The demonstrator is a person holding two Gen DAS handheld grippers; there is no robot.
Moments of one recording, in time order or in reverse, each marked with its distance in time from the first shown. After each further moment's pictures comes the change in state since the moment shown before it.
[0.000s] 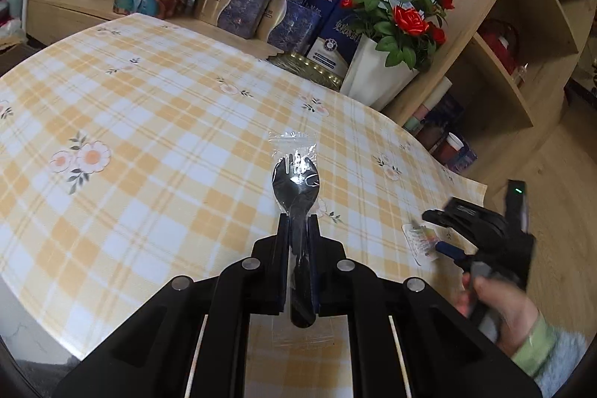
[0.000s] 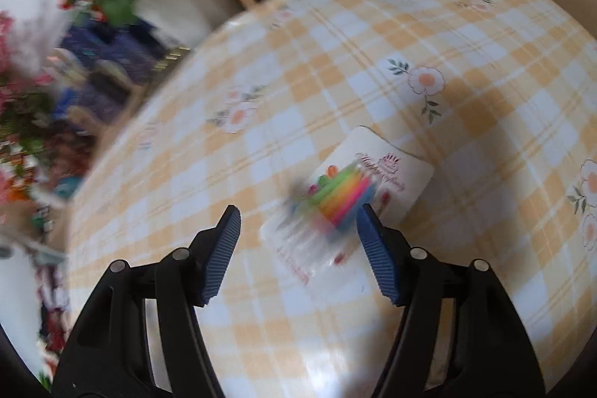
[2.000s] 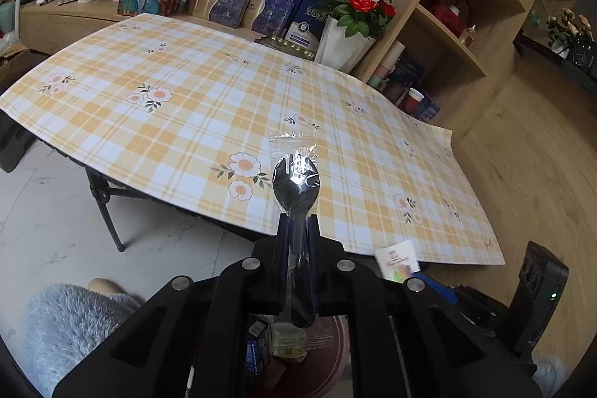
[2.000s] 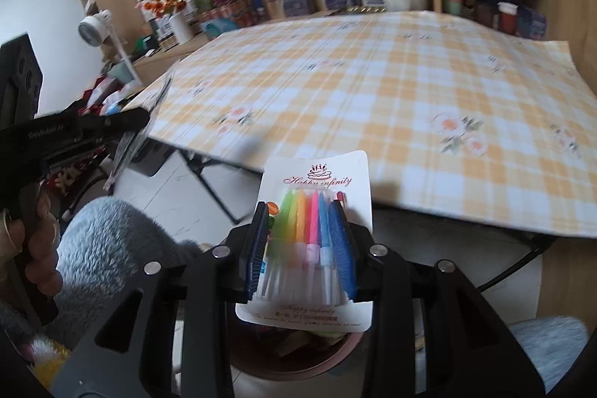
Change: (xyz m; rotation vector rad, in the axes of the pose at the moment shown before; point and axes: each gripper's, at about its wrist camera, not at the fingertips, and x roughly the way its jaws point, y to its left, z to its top) left arm -0.149 0.020 -0.098 0.115 0.060 -0.059; right arm -0.176 -0.033 -0.271 -0.702 -0.034 0.373
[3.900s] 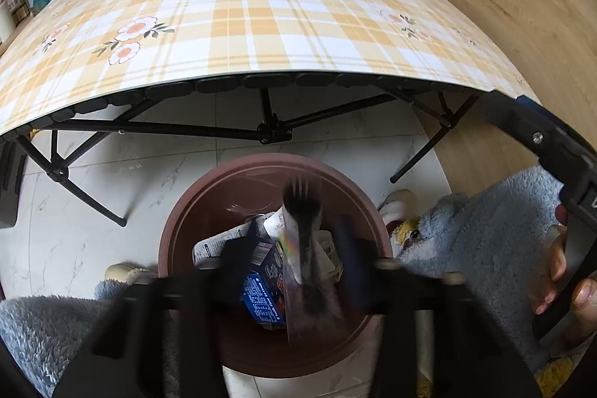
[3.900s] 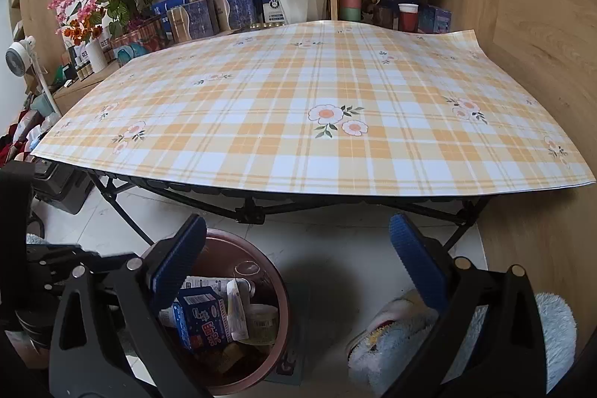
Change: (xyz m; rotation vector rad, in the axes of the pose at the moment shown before) left arm 0.109 -0.040 -0.099 0.345 0.390 0.044; right arm -0.017 -0.044 -0.025 0.126 -0.101 -0.356
